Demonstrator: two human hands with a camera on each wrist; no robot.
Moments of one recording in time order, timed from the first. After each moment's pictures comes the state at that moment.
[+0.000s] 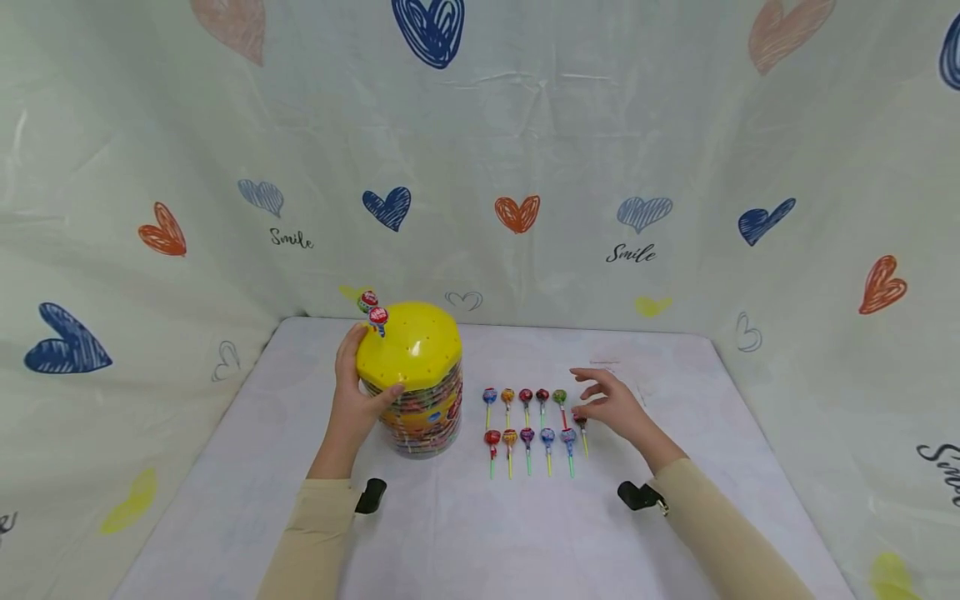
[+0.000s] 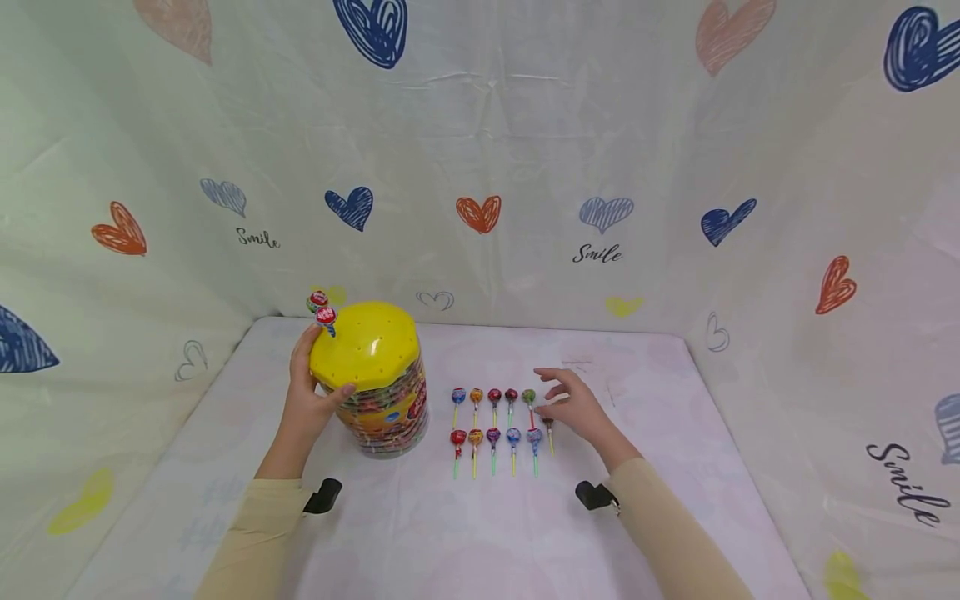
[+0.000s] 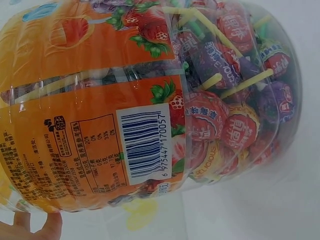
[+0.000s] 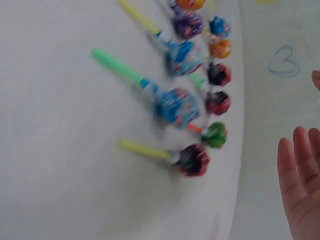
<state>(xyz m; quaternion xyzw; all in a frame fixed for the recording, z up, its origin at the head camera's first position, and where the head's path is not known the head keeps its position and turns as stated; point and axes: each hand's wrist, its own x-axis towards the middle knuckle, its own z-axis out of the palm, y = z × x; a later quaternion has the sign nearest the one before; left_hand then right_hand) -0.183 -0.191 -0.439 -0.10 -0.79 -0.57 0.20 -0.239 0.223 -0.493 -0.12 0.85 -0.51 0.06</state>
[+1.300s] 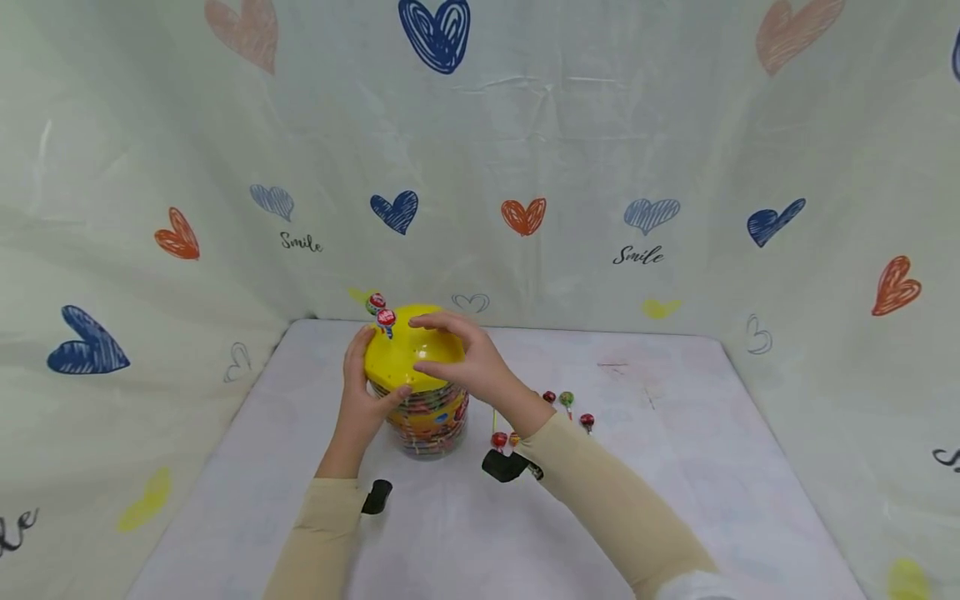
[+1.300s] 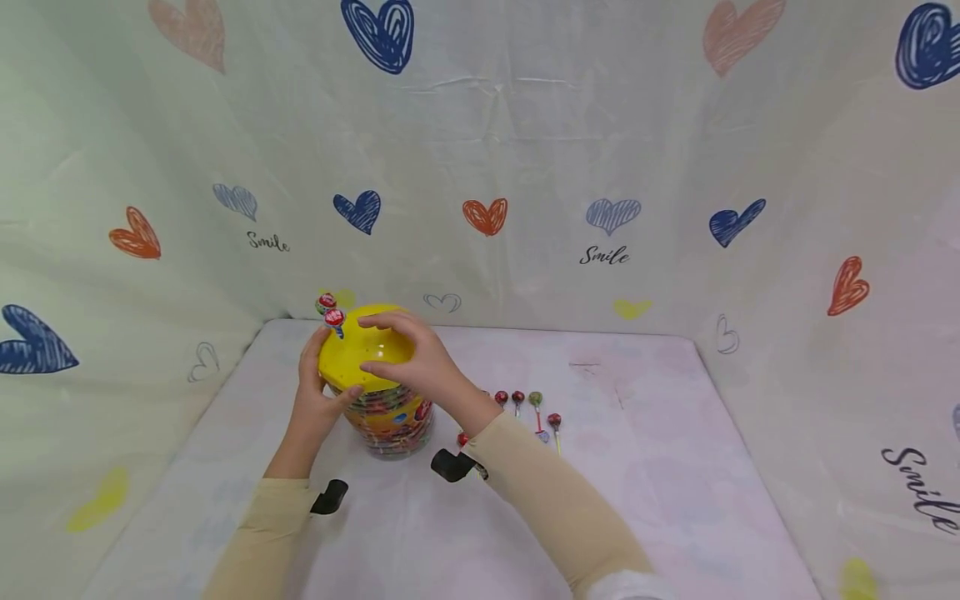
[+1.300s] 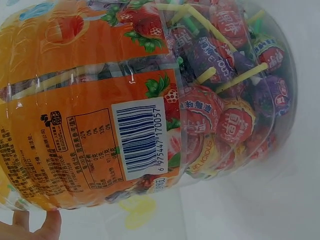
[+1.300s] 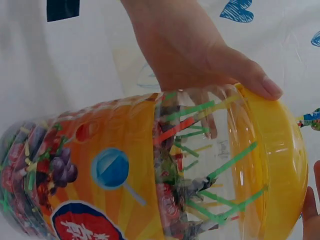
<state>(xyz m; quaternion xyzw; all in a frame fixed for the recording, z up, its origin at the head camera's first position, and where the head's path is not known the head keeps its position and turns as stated) -0.181 -0.192 -0.438 -0.11 -0.81 -0.55 0.20 -0.218 0.011 -0.361 -0.35 0.73 -0.59 0.00</state>
